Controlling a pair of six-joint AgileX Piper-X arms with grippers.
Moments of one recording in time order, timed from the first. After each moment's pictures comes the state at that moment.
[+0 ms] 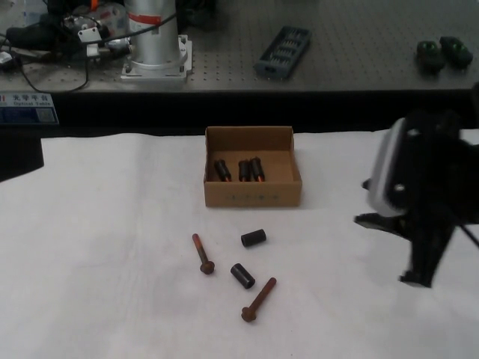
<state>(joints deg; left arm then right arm) -10.3 38.5 -52.2 38.9 28.1 -8.2 31.4 75.6 -45.9 19.2 -9.2 -58.0</state>
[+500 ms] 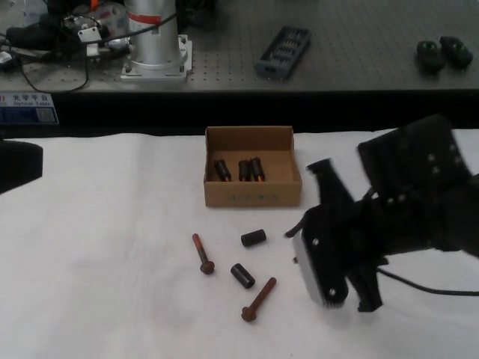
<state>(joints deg) -10.3 38.5 -52.2 40.1 28.1 6.9 39.4 91.1 -45.9 8.9 -15.1 -89.9</state>
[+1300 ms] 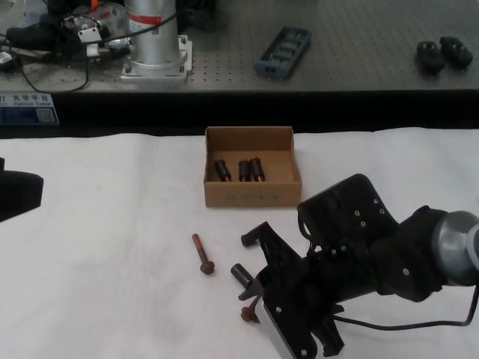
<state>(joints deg) -10.3 38.5 -52.2 43.9 28.1 9.0 44.1 100.7 -46.0 5.4 -18.8 -92.2</state>
